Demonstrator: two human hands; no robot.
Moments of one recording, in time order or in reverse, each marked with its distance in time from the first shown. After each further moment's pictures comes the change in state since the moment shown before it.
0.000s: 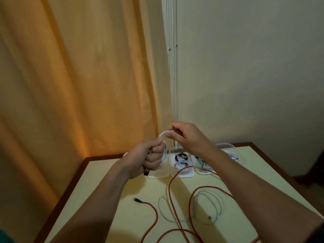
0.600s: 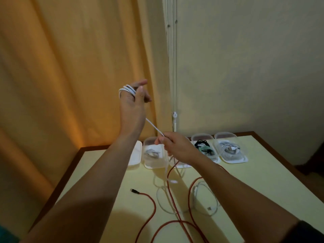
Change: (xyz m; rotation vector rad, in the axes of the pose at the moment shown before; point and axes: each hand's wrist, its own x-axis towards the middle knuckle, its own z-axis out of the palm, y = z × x) left_hand 0.064 0.026 -0.025 0.498 0.823 0.831; right_hand -0.018 0.026 0.059 0.187 -0.099 0.284
